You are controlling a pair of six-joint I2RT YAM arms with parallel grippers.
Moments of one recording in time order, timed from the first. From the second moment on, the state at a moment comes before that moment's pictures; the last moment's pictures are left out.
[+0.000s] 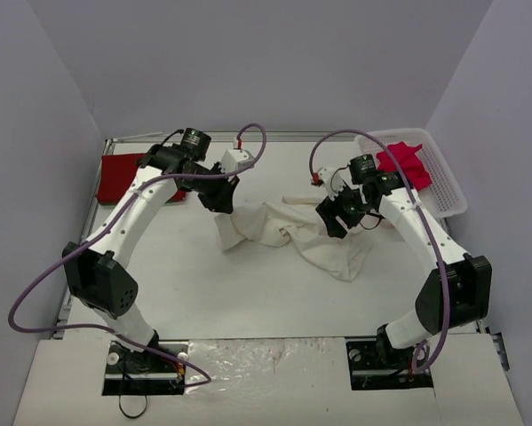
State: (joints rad) left arm -0.41 1.67 1.75 -1.12 0.57 0.45; right arm 0.26 1.49 1.32 -0.93 -0.33 -0.56
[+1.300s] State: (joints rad) left arm -0.17 1.49 1.53 -1.00 0.54 0.42; right arm 0.20 1.68 1.27 -0.93 -0.16 -0.59
